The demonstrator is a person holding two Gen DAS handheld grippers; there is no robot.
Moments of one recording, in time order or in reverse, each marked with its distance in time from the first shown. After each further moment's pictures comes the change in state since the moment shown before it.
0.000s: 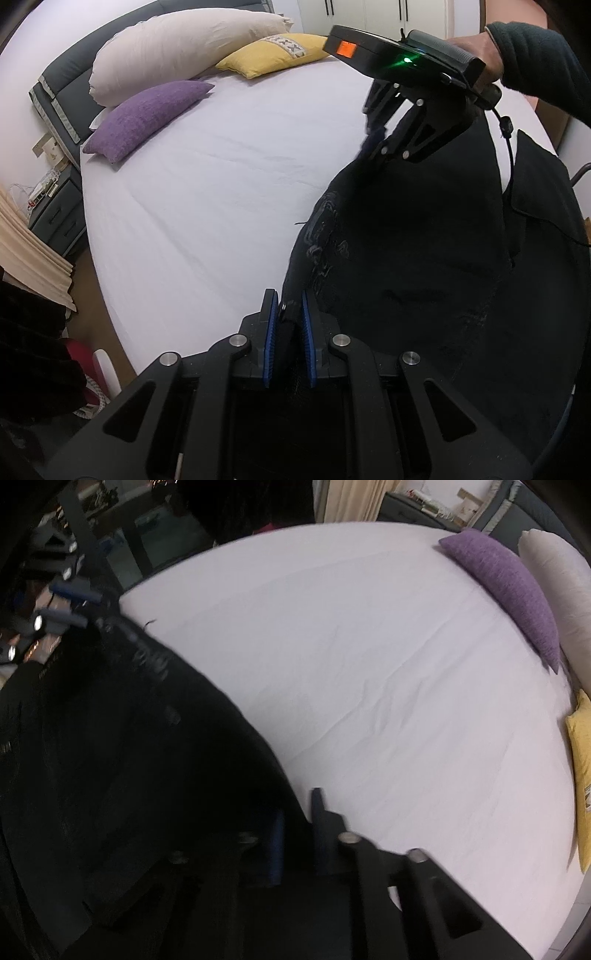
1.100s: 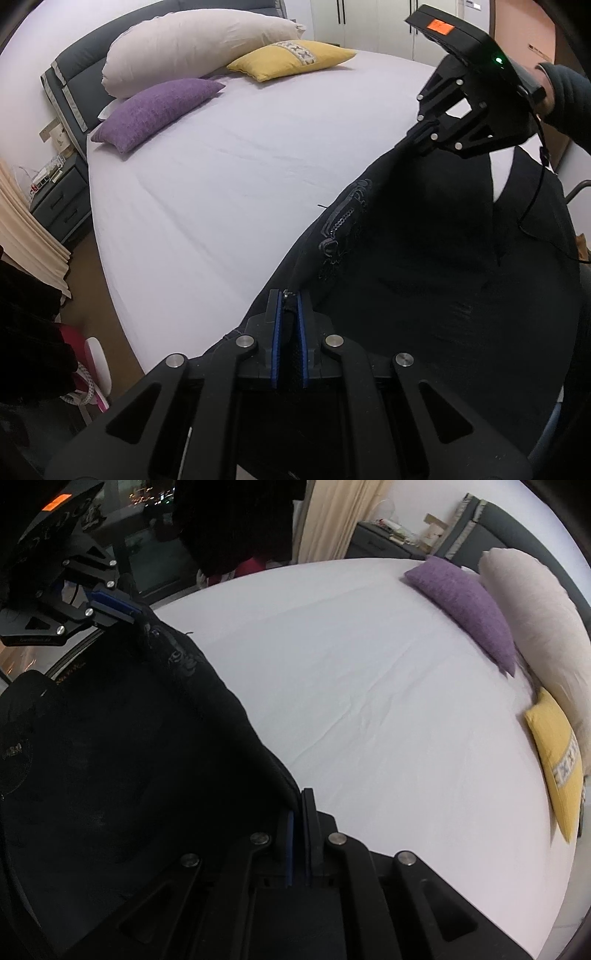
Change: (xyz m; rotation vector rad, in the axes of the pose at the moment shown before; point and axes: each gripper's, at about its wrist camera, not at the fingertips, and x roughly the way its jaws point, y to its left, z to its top) left arm -0.015 0.005 -0.010 -0.066 -0.026 -0.011; right arm -0.057 0.086 -0.039 0.078 -0.149 -0.146
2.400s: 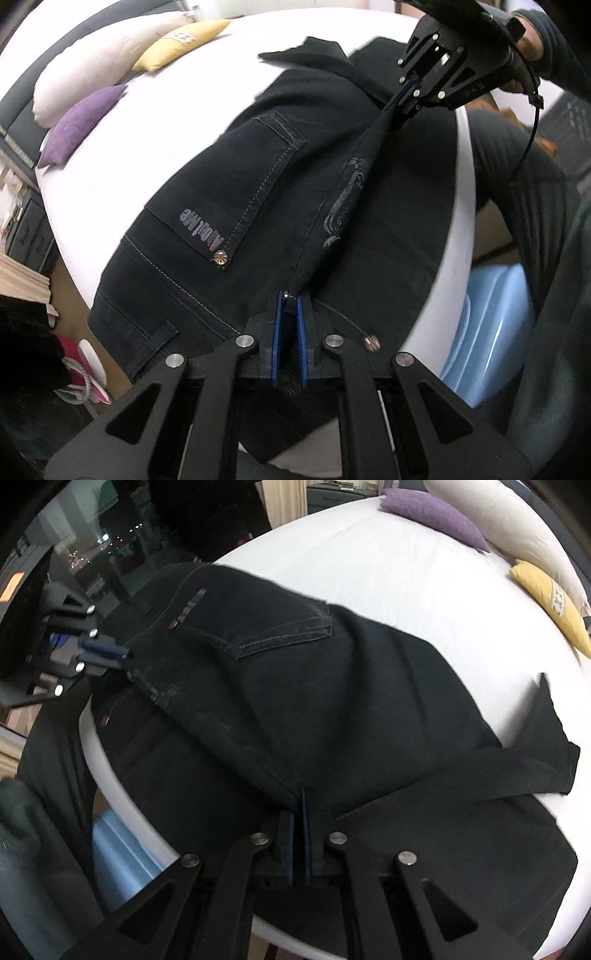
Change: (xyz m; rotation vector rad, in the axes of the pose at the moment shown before) left arm -0.092 -0.217 -0.181 0.290 0.134 -0.109; right arm -0.049 0.153 -0.120 0.369 0.087 0.120
